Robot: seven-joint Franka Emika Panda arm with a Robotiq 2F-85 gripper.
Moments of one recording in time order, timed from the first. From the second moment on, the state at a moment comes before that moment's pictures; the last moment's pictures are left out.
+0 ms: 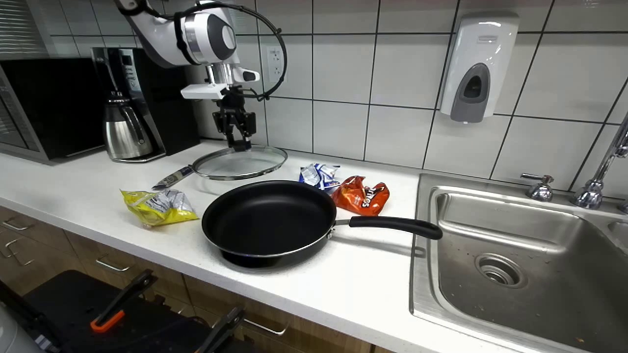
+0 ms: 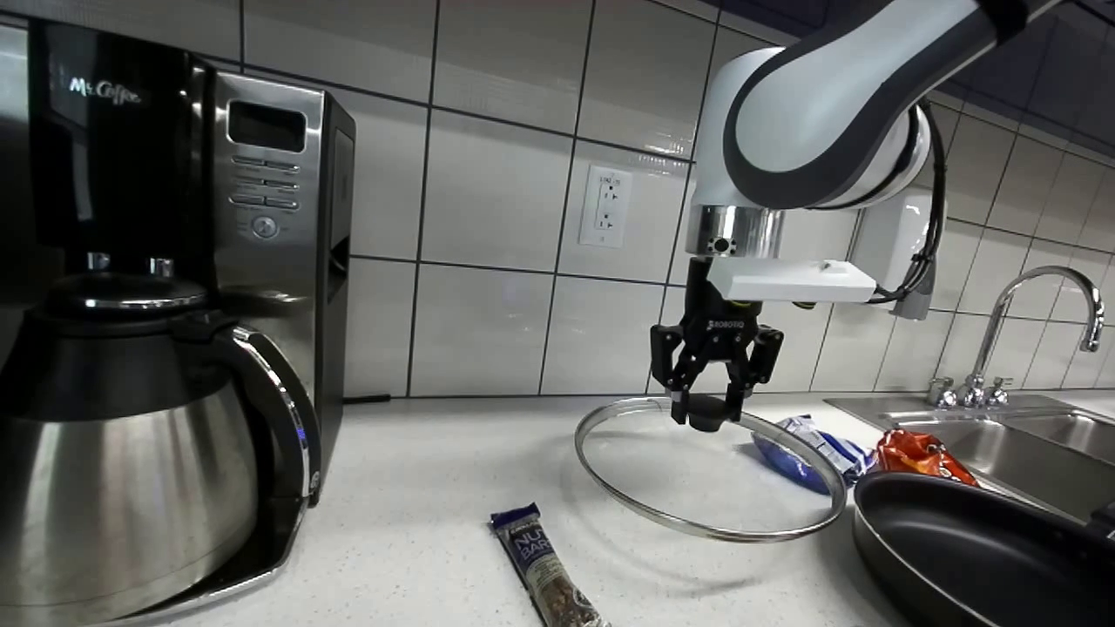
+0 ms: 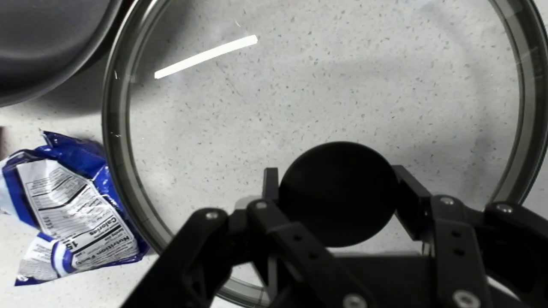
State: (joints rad) arm 0.21 0.44 0.04 -1.89 -0.14 2.30 0.42
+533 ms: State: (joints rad) arm 0.23 0.57 0.03 -1.80 -0.13 2.33 0.42
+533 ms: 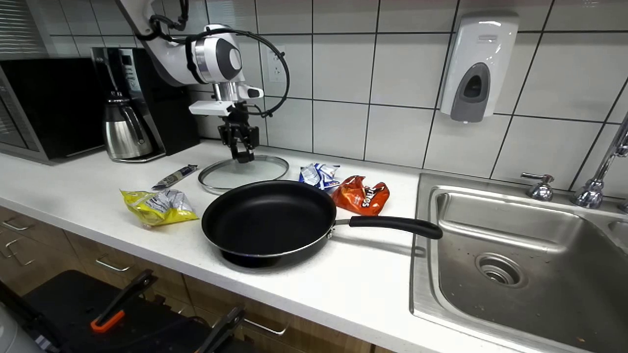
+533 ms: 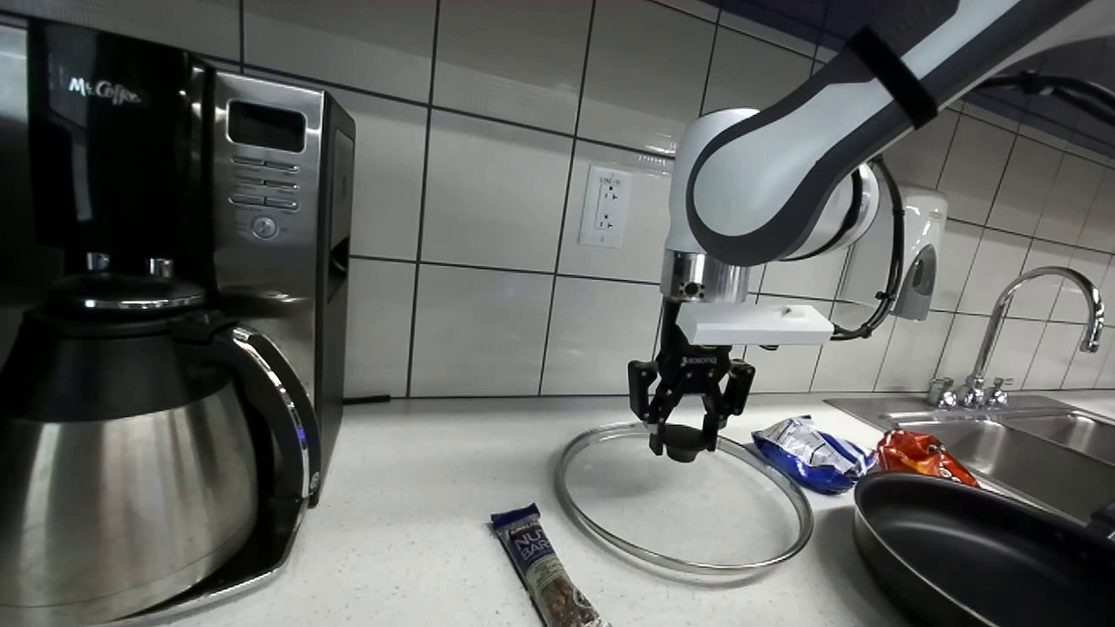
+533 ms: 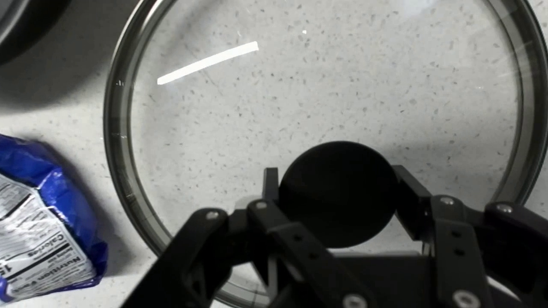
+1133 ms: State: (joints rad) arm 0.23 0.59 0.02 -1.77 -0.09 2.33 0.42
